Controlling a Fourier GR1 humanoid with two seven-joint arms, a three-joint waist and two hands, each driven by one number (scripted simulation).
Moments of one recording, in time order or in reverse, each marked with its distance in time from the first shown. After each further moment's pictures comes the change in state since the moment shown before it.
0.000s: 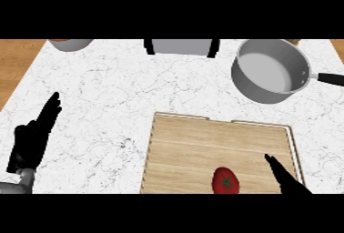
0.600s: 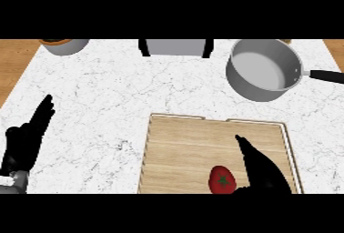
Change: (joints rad) left arm 0.023 0.001 0.045 0.027 0.005 -0.021 -0.020; right arm -0.258 0.189 0.022 0.282 -0.020 0.101 0.060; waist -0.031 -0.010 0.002
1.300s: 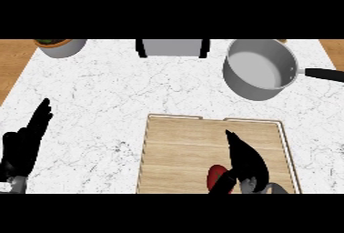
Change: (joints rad) left arm 0.042 -0.019 0.024 -0.041 -0.022 0.001 0.015; right arm -0.082 0.118 -0.029 0.219 0.048 0.041 -0.022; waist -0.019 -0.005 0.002
